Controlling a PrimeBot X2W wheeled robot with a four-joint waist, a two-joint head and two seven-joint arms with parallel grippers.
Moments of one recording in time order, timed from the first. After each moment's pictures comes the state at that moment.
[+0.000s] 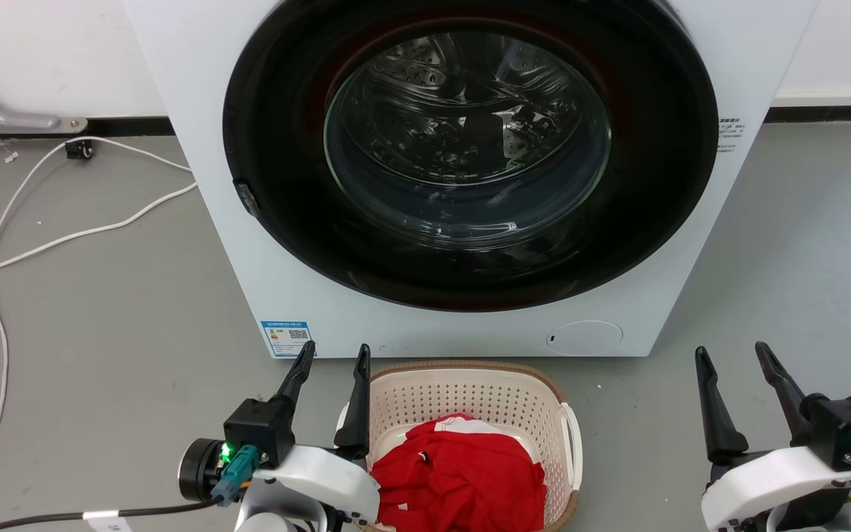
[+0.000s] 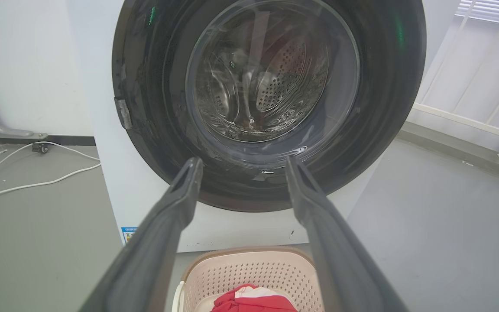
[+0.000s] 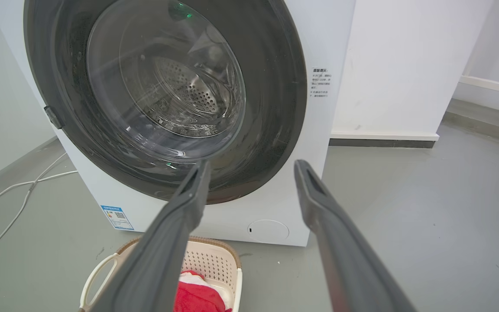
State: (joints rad) left arm -0.11 0.05 -0.26 0.23 -0.26 0.00 -0.24; right arm 0.03 -0.07 -0.03 0.00 0.10 0.13 -0.06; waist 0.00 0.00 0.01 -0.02
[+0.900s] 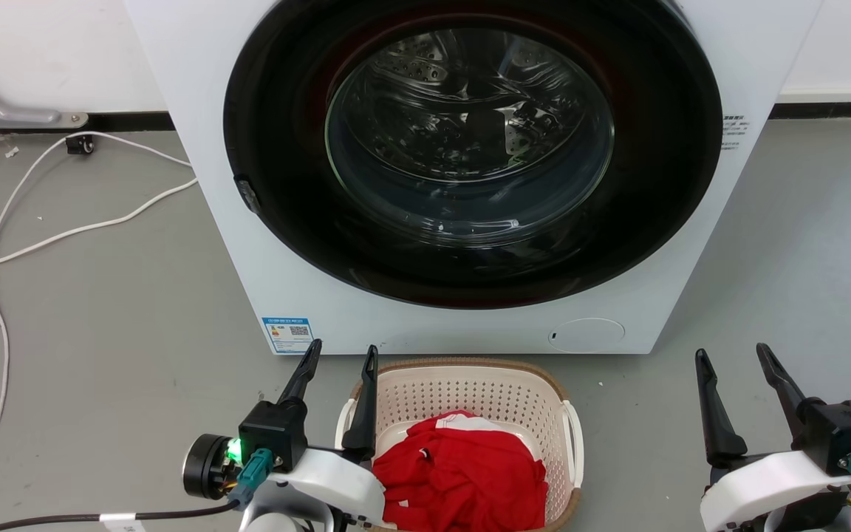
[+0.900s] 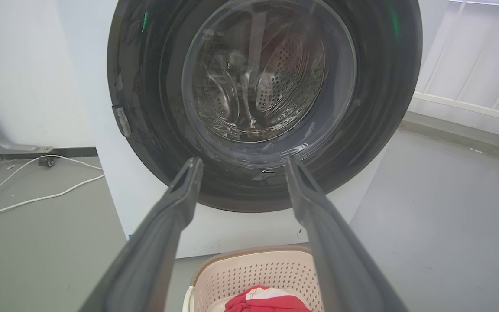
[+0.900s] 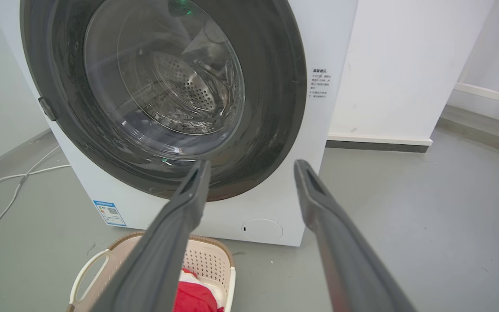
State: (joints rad) left arm -0.12 0.05 -0.28 0.24 -0.19 0.02 -0.26; right arm 0.04 -0.06 -0.04 -0.01 0.04 0.13 -0.07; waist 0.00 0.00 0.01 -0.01
